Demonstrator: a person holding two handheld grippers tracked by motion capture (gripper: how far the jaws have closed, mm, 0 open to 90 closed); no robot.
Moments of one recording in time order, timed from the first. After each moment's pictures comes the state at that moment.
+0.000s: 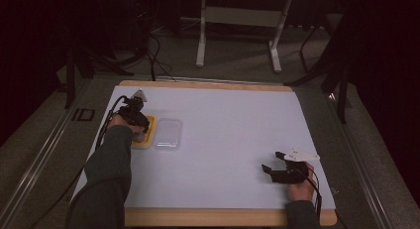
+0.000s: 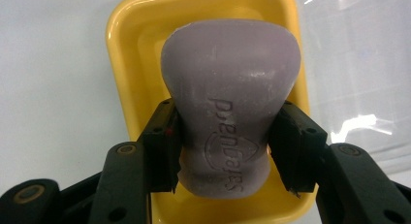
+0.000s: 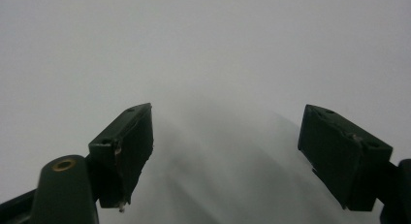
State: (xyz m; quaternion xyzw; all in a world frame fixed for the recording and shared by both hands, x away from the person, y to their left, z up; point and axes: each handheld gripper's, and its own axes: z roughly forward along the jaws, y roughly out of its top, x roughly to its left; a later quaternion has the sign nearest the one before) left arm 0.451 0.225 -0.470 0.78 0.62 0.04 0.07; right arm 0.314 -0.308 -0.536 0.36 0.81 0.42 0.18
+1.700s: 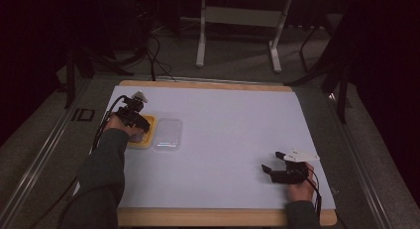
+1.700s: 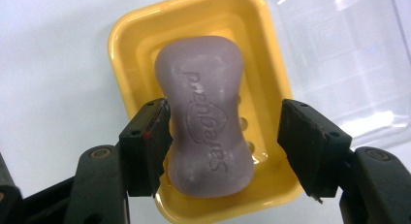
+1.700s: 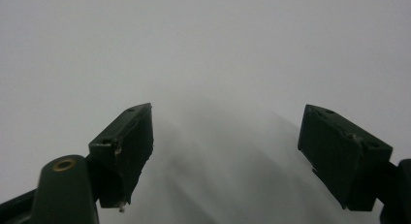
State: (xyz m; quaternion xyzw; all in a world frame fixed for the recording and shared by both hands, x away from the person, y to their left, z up) left arm 0.434 0.222 -0.456 0.82 0.56 0.08 0.10; right arm 0.313 -0.307 -0.536 0.36 0.81 0.42 0.19
